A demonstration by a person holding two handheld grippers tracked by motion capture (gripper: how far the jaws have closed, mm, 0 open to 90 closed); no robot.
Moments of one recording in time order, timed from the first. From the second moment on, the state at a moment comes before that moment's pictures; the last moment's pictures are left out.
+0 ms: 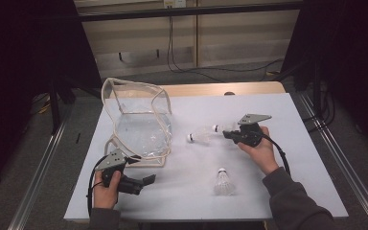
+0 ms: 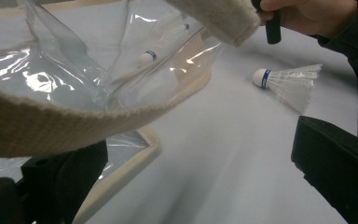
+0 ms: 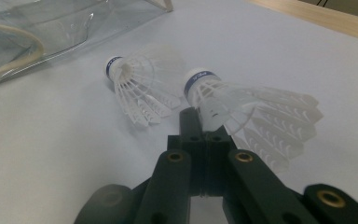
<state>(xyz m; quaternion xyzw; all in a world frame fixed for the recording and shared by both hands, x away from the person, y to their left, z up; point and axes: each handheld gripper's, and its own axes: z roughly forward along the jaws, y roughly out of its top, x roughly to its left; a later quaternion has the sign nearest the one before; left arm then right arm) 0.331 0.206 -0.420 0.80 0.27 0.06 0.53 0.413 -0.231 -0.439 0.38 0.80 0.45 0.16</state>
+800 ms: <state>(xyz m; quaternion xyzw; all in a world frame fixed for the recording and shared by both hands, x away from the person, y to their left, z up) 0.331 0.207 -0.420 0.80 0.27 0.06 0.53 0.411 -0.224 -0.439 0.36 0.80 0.45 0.15</state>
